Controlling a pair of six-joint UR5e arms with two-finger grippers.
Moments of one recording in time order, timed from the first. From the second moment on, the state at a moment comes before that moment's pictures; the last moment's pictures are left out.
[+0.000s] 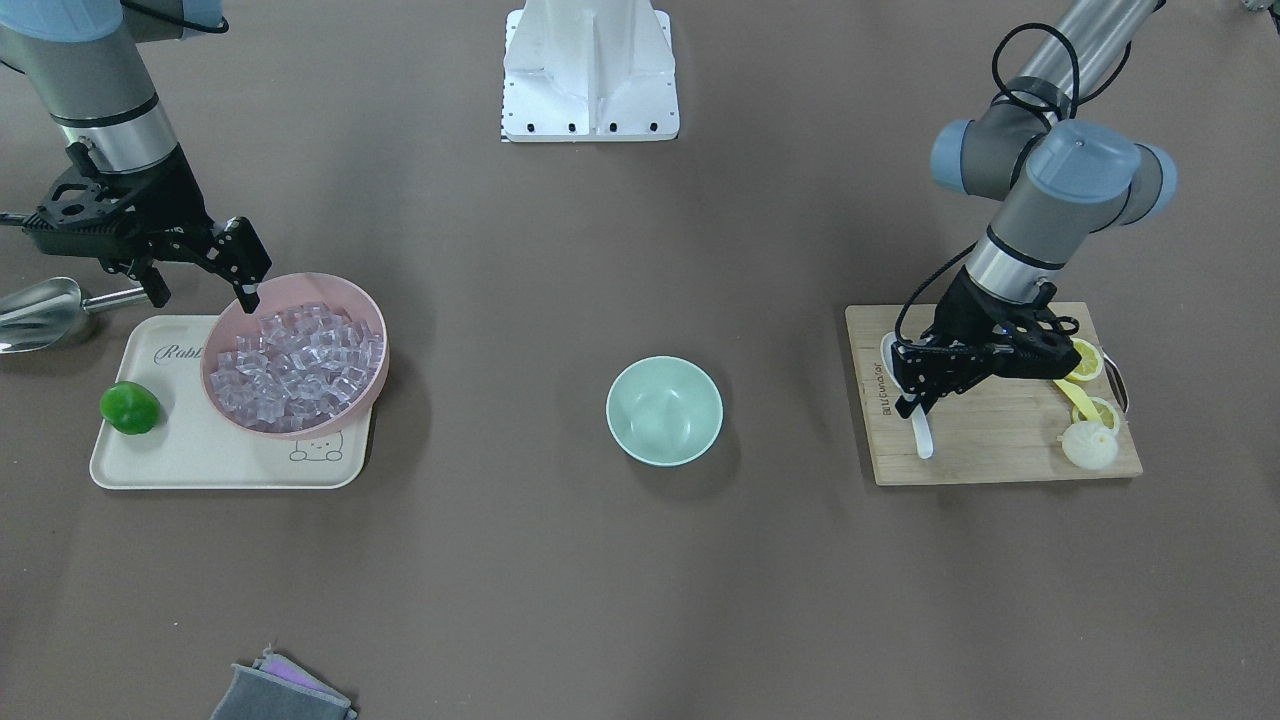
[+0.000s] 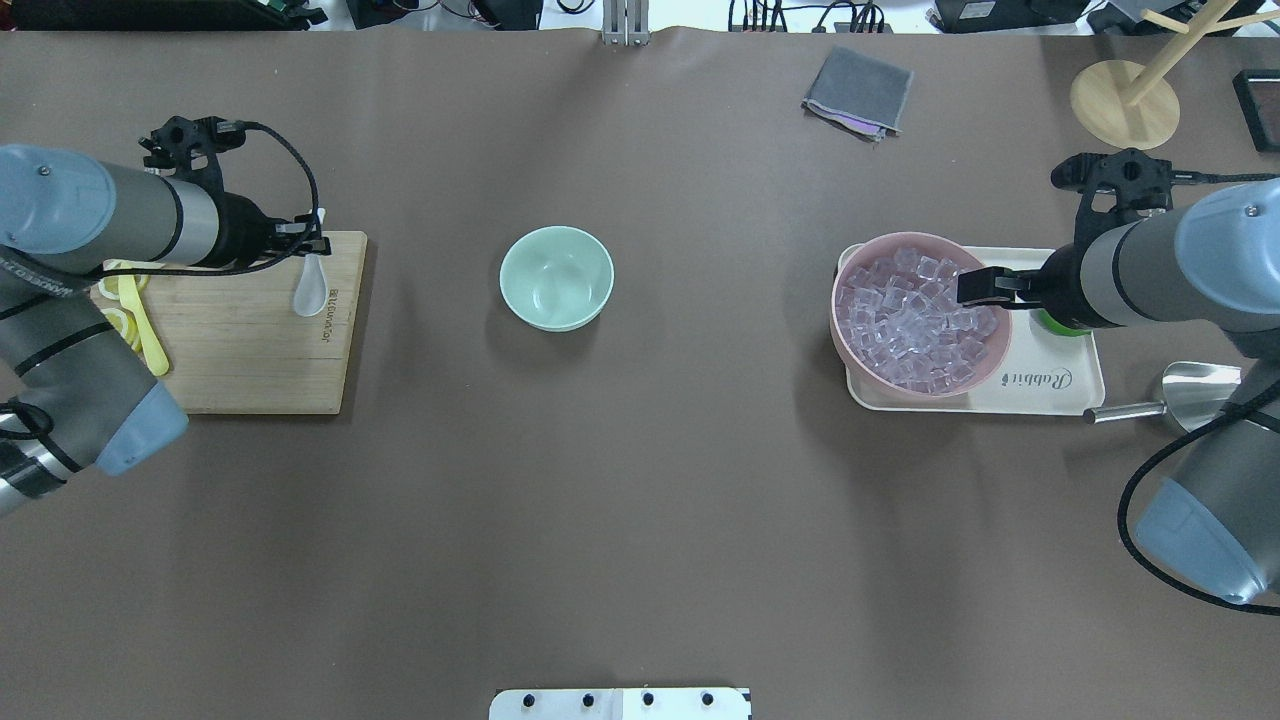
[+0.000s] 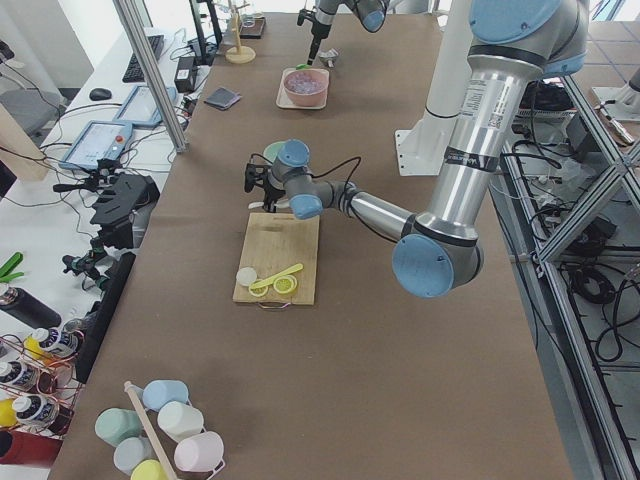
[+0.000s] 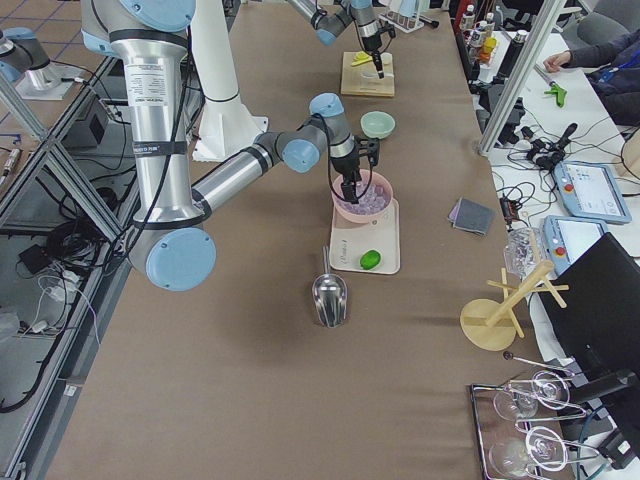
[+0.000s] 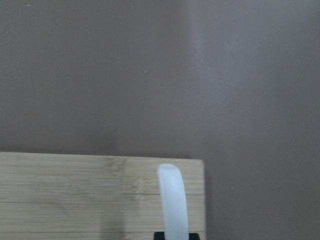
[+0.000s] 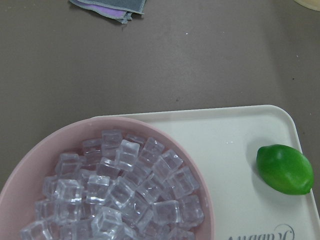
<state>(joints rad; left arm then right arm) -0.82 -1.89 -1.58 -2.33 -1.88 -1.30 0.78 -1.49 2.07 -1.37 1.77 1.13</state>
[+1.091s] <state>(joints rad) -0.56 -2.16 -1.51 -2.17 -1.48 -1.71 0.74 -1.48 2.06 -1.37 1.73 1.20</state>
